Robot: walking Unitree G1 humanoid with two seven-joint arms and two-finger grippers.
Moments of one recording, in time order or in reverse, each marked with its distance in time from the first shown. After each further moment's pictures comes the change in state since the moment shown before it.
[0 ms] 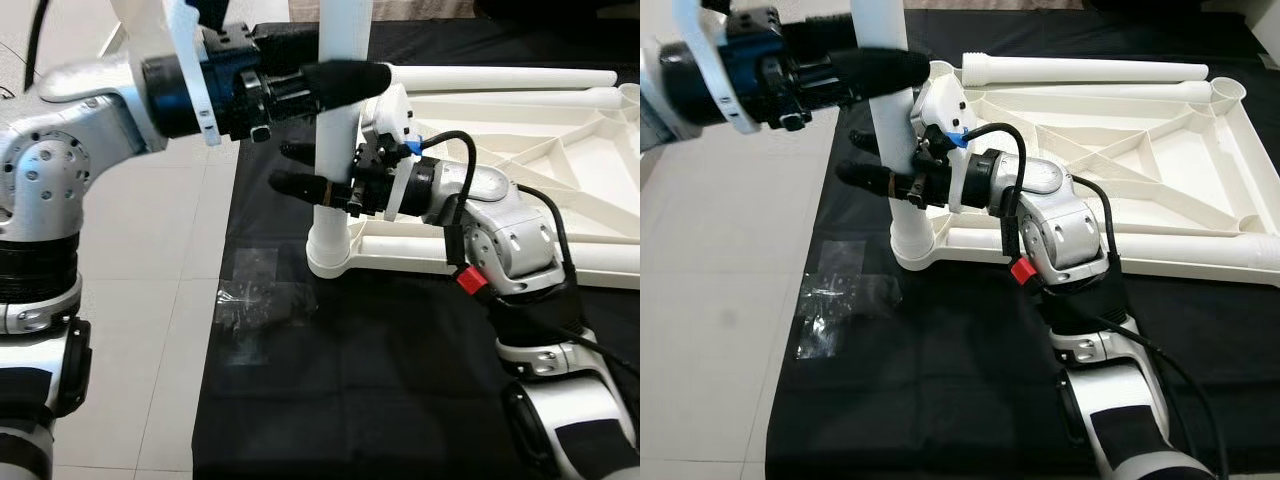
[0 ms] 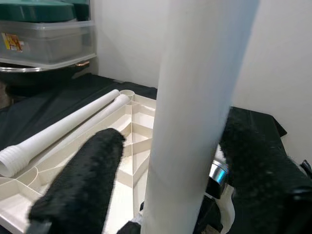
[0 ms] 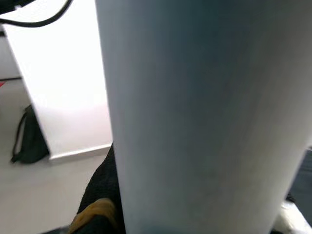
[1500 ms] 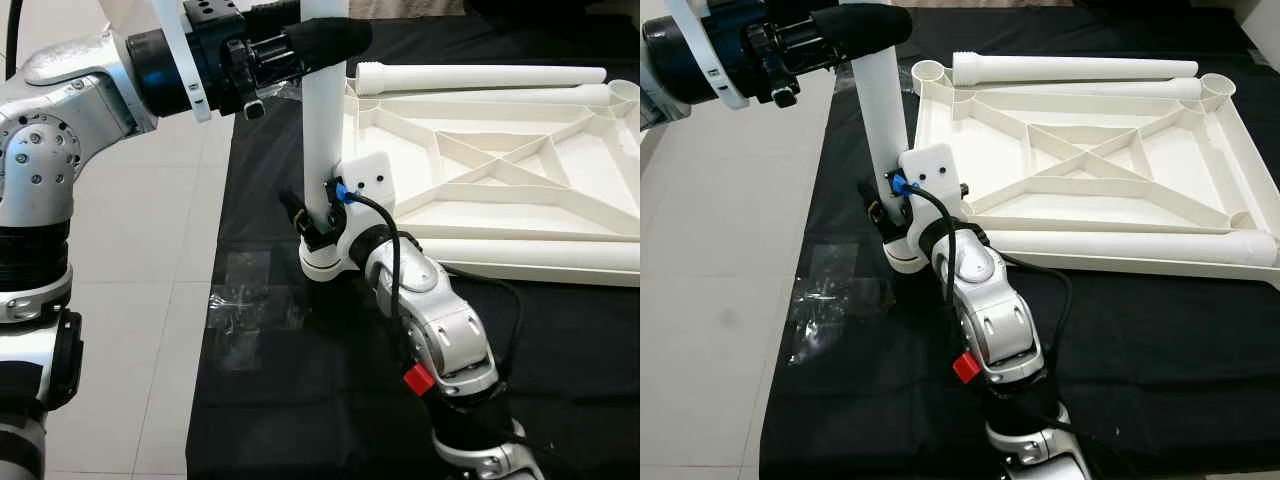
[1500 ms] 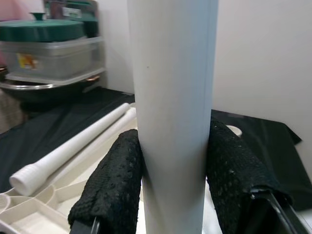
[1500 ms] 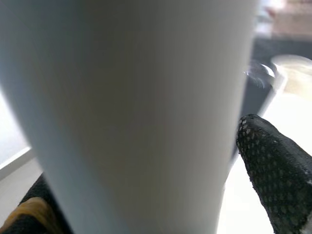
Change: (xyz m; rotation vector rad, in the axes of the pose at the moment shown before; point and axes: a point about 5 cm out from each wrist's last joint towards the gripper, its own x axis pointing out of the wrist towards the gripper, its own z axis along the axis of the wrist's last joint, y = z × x) left arm -0.002 0.006 0.013 0.063 -0.033 0.039; right arm 0.012 0.036 -0.028 0.103 0.075 -0.489
